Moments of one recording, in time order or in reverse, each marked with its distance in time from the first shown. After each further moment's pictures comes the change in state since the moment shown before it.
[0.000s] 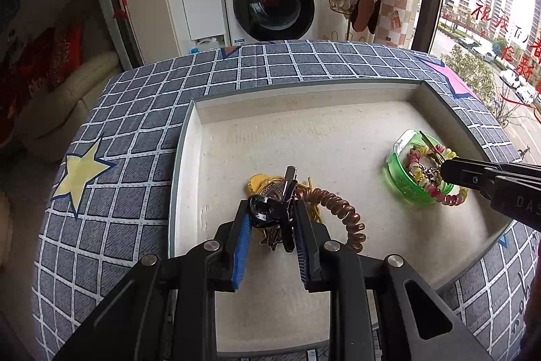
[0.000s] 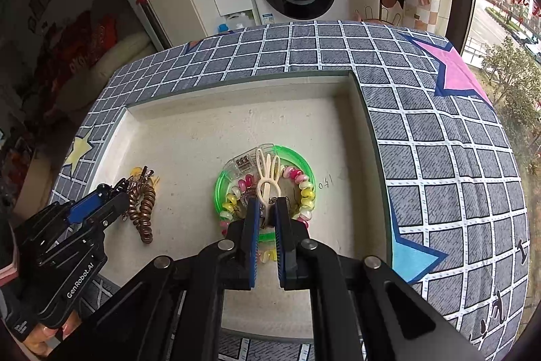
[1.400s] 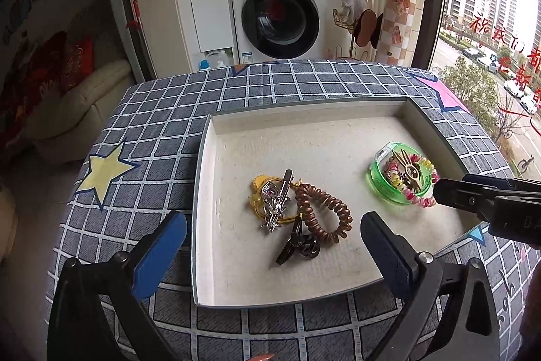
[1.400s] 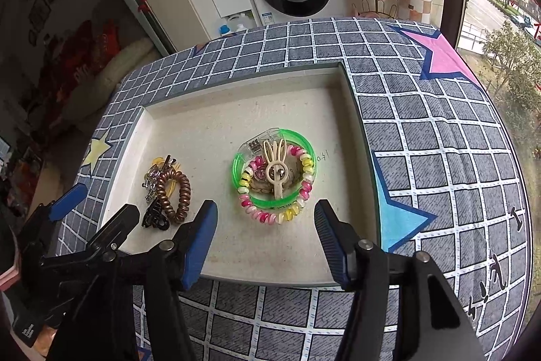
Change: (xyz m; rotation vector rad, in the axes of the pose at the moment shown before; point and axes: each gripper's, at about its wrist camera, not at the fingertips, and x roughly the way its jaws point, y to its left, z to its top) left arm -0.048 0.000 -0.005 -0.029 -0.053 0.017; right arm -0.036 0.000 -0.016 0.054 0.004 0.038
